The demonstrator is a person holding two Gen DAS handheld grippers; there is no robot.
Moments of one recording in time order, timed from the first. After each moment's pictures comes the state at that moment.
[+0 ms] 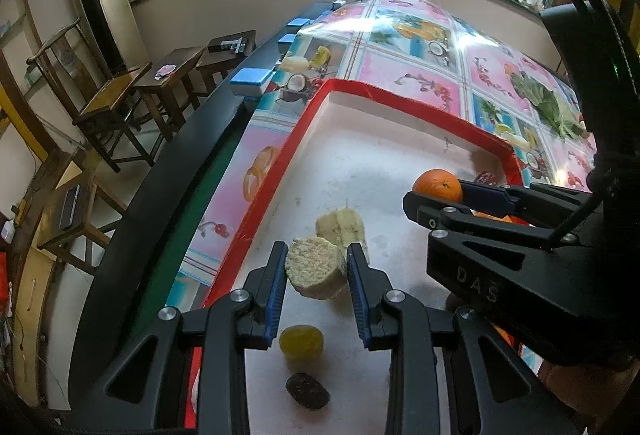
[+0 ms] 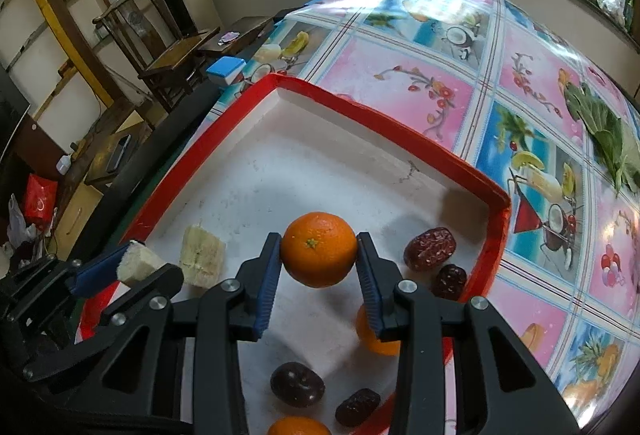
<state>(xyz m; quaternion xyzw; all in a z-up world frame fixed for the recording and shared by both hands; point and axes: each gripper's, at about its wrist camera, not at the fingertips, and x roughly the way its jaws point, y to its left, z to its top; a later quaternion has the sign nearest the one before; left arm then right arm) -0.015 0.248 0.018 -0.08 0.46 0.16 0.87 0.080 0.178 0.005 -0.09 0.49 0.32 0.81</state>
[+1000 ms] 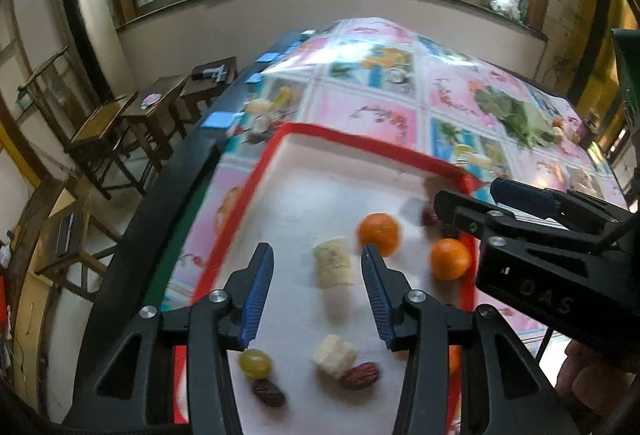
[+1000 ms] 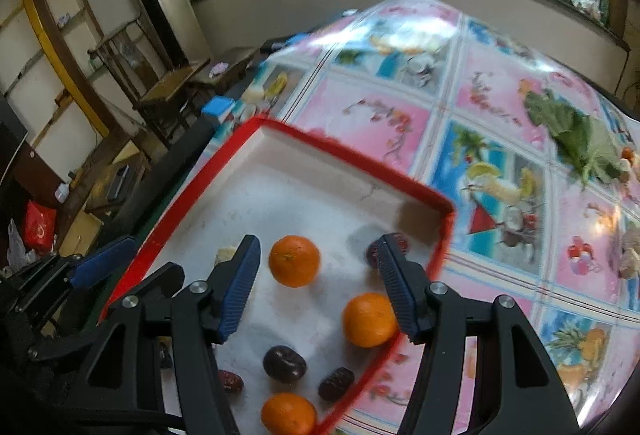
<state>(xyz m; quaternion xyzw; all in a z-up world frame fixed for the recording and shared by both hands) -0.009 0.211 0.051 -0.05 0.43 0.12 0.89 0.071 0.136 0.042 -0.05 0.45 0.30 0.84</state>
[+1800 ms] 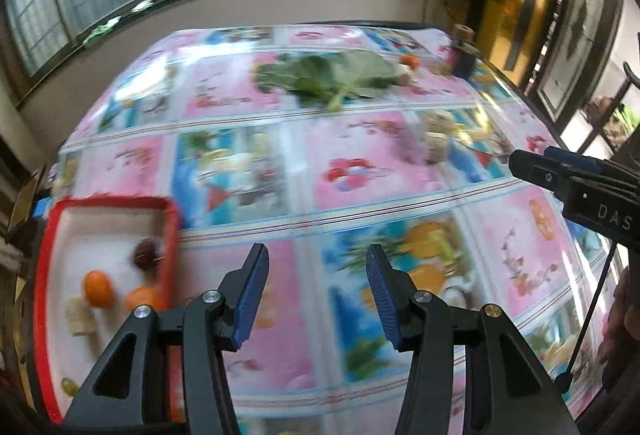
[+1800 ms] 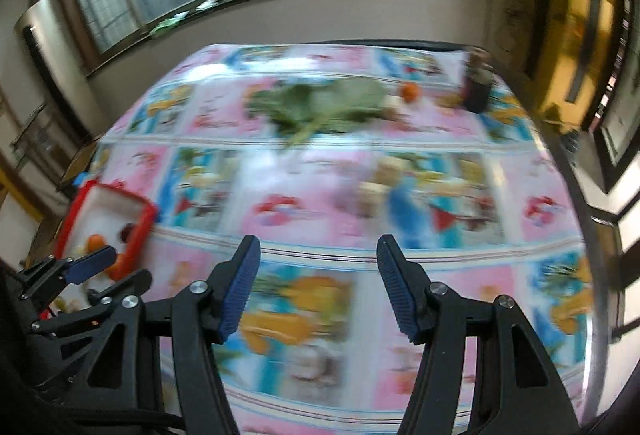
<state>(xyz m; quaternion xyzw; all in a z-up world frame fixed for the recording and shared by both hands) 0.060 -0.010 0.040 0.03 0.46 -0.04 0.89 0.091 -0.150 0.061 0.02 0.43 0.11 0.89</state>
